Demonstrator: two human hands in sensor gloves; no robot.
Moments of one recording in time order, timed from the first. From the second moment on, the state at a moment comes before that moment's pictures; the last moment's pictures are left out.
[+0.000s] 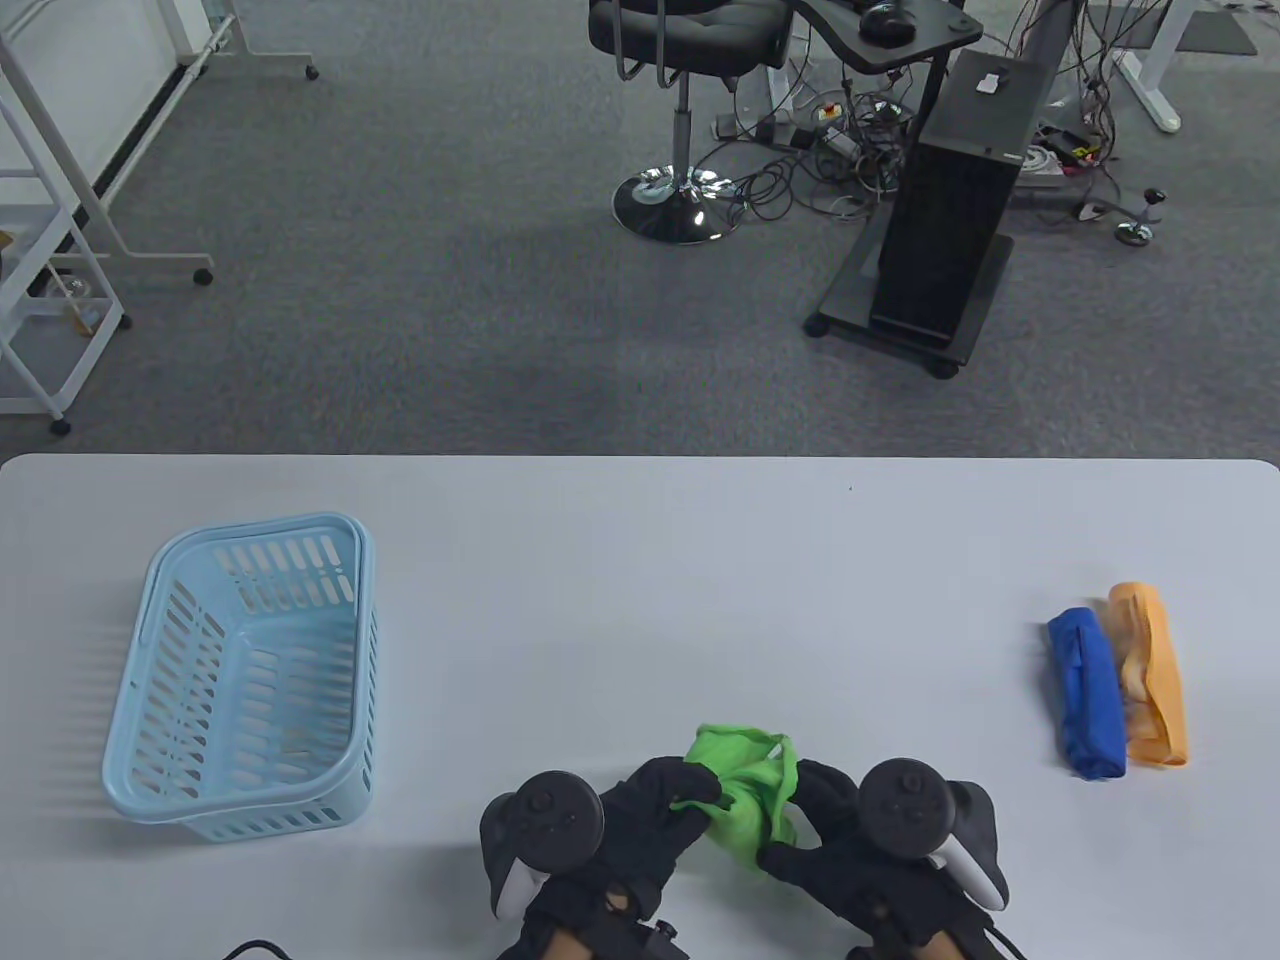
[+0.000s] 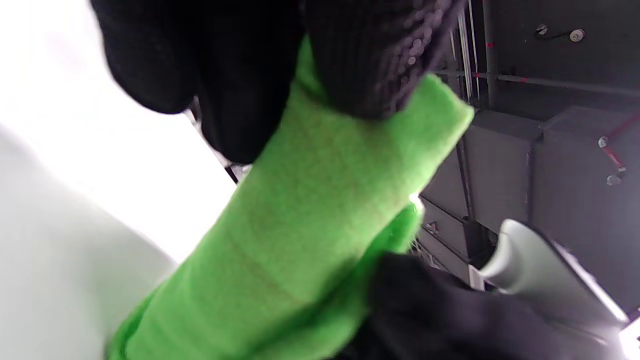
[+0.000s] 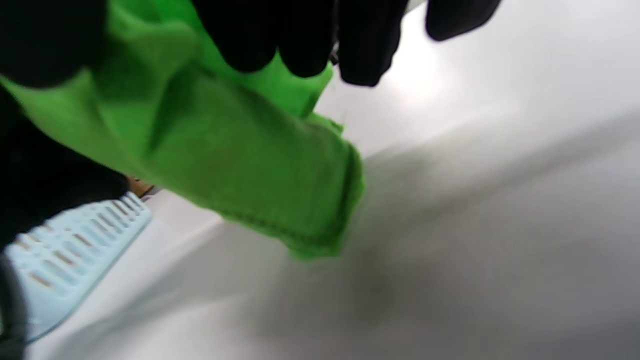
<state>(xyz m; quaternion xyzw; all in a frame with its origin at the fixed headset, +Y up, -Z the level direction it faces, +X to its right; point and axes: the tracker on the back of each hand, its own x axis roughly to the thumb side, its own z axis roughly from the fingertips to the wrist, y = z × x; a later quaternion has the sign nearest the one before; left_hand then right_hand) -0.067 -0.738 -0.240 -0.03 -0.19 0.51 0.83 0.188 -0.744 -0.242 0.08 0.12 0.94 0.30</state>
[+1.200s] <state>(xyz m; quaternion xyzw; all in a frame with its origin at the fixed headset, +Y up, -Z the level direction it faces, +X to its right) -0.152 -0.739 -0.250 -0.02 0.04 0.51 0.86 0.298 -0.695 -0.229 -0.19 -0.15 0.95 0.20</state>
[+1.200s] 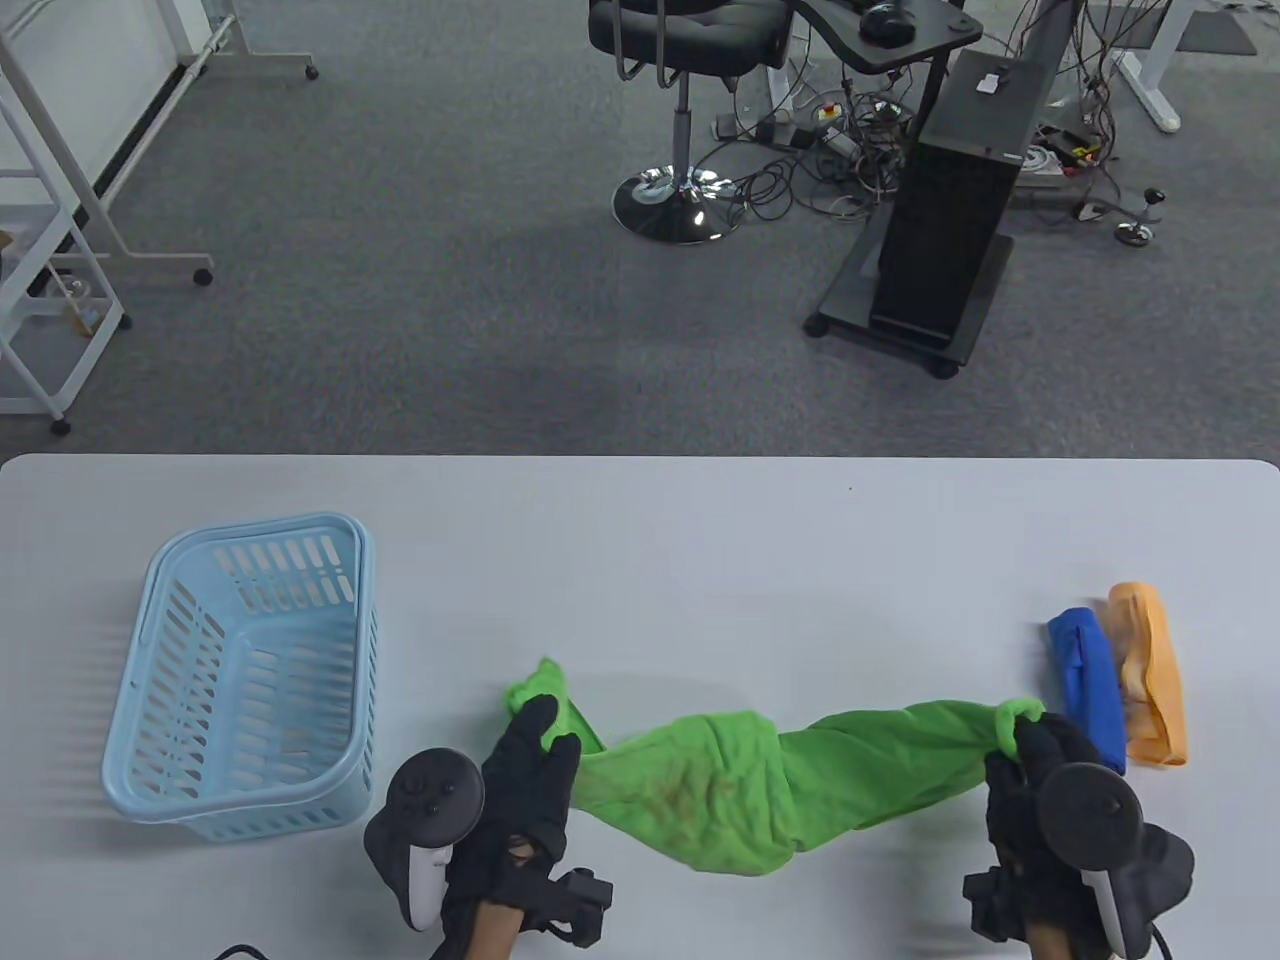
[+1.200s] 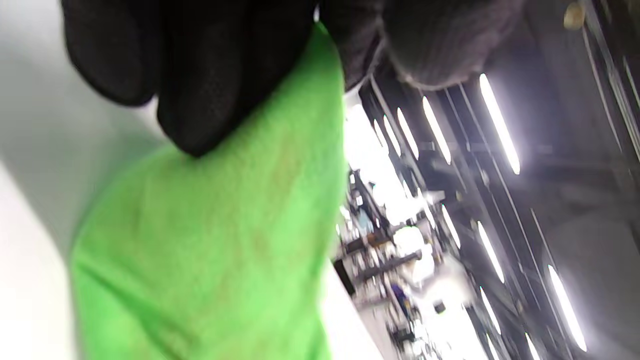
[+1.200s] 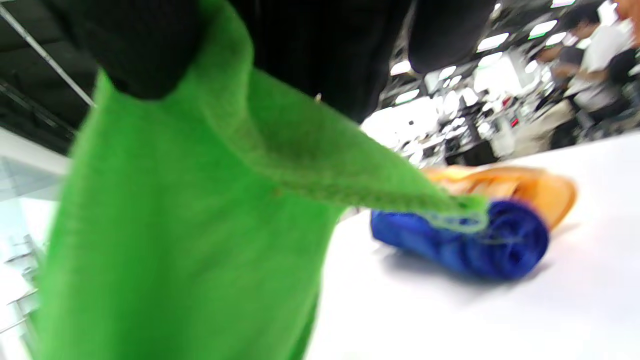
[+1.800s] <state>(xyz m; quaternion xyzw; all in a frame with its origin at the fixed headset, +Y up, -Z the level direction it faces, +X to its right) -0.142 -0.709 -0.235 0.13 0.03 0.24 0.96 0.307 -0.697 -0.230 -0.20 -0.14 0.94 0.25</state>
